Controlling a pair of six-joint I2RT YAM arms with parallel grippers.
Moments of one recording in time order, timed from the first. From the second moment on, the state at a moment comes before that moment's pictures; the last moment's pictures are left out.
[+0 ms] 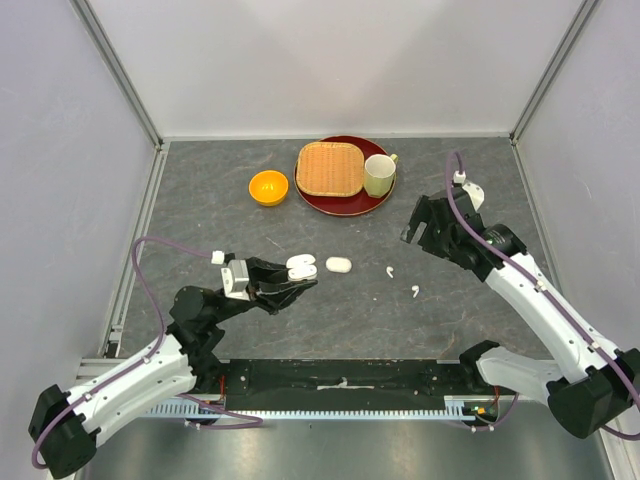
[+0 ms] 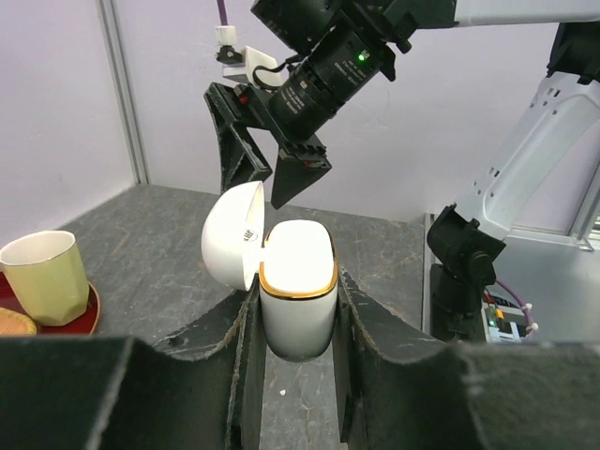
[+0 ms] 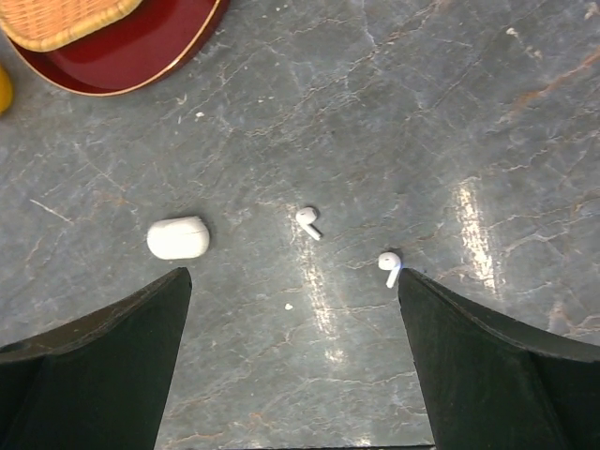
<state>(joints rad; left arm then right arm) -0.78 0.59 0.25 0.76 0.46 -0.19 0.47 1.09 1.06 -0.80 0.28 0.79</state>
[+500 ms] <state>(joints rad) -0.78 0.56 0.24 0.74 0.44 -0.18 0.45 1.15 0.92 -0.80 0.28 0.76</state>
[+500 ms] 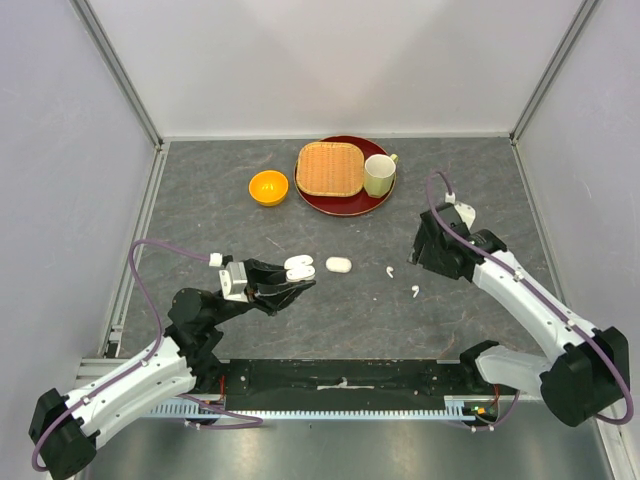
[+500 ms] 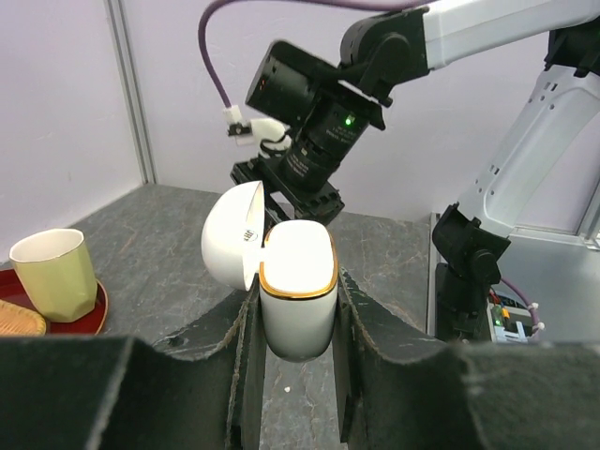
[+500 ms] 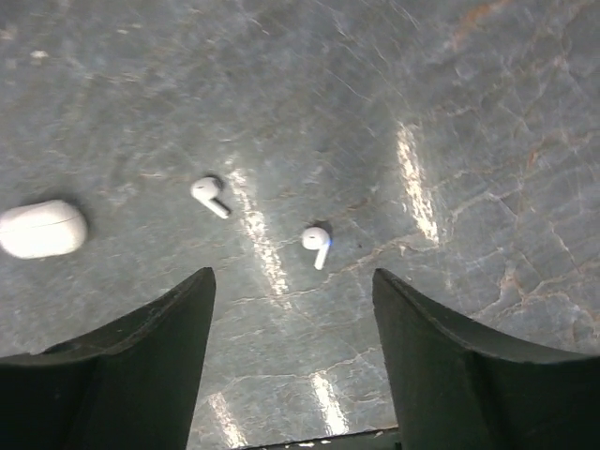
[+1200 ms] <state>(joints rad) -0.78 0.57 0.23 0.73 0.39 -0.18 0.40 1.28 0.71 -0.61 0.13 0.73</state>
